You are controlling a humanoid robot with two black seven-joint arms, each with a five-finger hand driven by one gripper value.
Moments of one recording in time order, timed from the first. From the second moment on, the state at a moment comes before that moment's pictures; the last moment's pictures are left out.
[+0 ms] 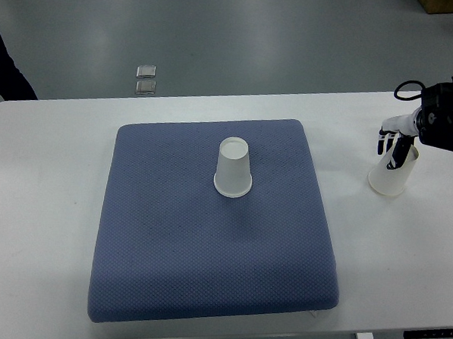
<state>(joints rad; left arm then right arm) -0.07 0.00 -0.04 -0.27 0.09 -0.08 0.08 1.54 -0.29 -1.18 0.81 -0.33 0.16 -0.01</state>
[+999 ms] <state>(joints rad) -0.07 0.00 -0.04 -0.29 0.09 -0.08 0.08 2.30 -0.30 -1.22 1.06 -0.34 0.51 -0.01</state>
